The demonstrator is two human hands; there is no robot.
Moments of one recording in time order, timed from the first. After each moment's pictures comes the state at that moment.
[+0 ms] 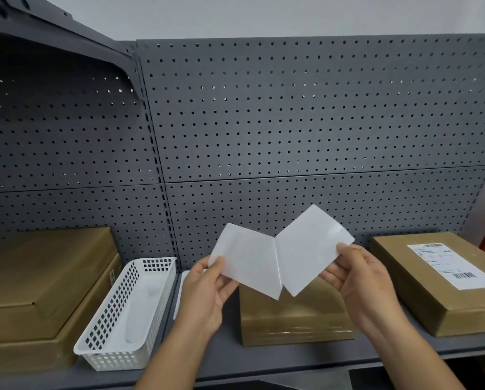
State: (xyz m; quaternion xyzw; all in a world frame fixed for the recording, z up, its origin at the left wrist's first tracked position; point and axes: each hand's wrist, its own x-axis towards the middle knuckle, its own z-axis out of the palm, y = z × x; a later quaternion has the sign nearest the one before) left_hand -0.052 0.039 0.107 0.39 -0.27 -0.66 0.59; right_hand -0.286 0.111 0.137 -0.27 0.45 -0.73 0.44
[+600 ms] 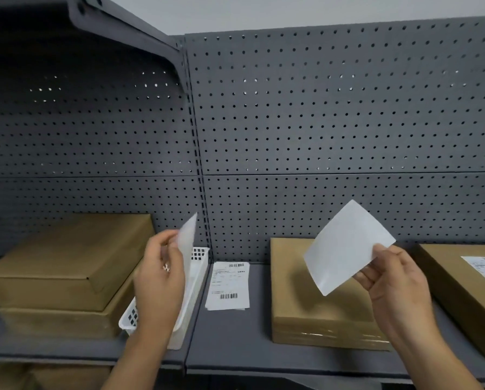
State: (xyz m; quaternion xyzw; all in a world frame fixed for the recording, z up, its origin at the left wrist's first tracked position) left_hand 0.061 0.051 0.115 0.51 -0.56 -0.07 0.65; right_hand -0.269 0.097 0.129 -0.30 0.41 -0.76 0.40
